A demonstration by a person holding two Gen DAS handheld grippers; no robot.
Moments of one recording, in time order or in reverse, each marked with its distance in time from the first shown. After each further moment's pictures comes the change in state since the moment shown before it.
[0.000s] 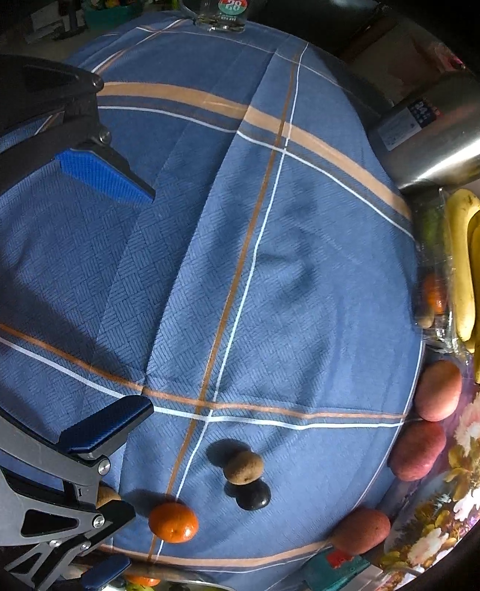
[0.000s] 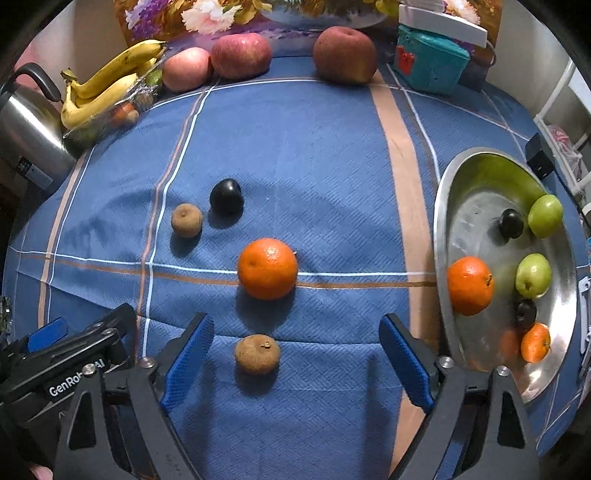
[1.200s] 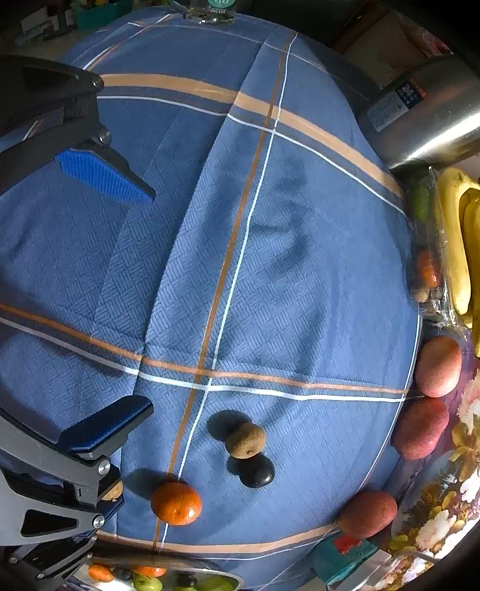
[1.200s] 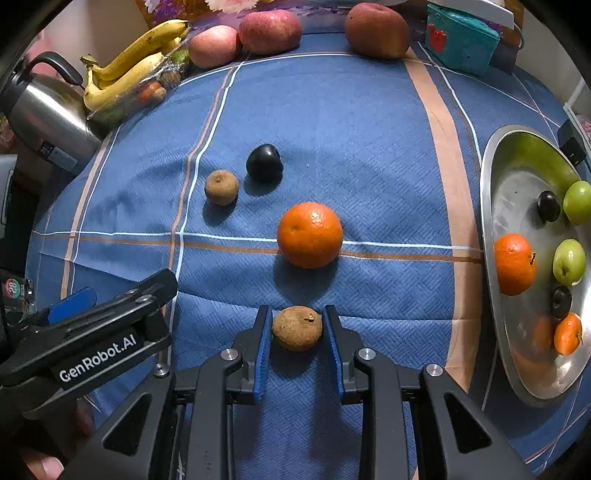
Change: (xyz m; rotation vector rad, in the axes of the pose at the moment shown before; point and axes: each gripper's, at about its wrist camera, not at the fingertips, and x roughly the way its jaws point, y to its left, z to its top) left arm -0.014 -0.024 0.004 0.034 -0.009 -0.034; right arm 0.007 0.010 -0.011 -0.024 0.061 0.120
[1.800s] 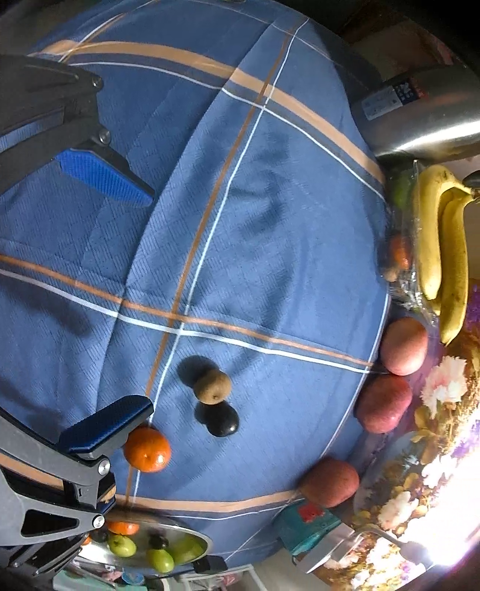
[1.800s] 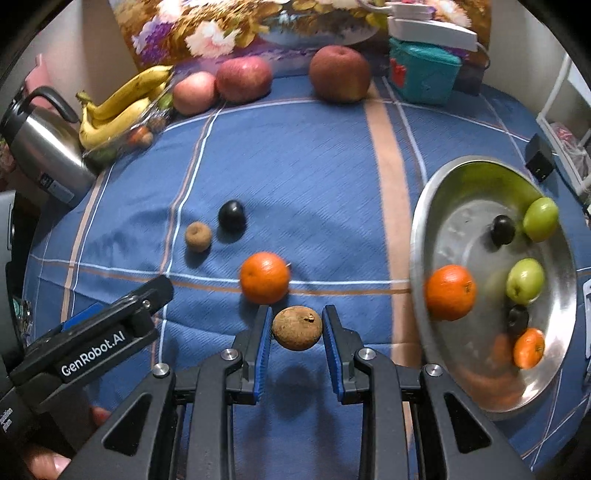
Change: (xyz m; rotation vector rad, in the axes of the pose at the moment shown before) left arm -0.030 -0.025 -0.001 -0.072 -0.104 -0.134; right arm -0.039 -0.032 0.009 0.032 -0.119 -0.048
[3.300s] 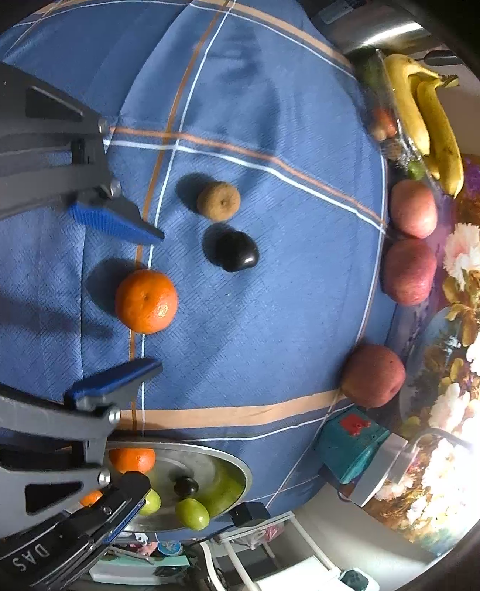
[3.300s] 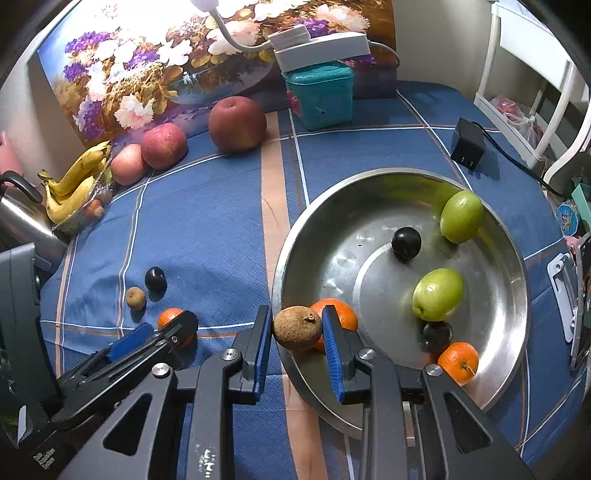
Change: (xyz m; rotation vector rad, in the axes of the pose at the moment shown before) left arm 0.020 -0.091 -0.007 0.151 0.025 -0.188; right arm -0.024 -0.077 0.009 0.163 -0.105 -0.052
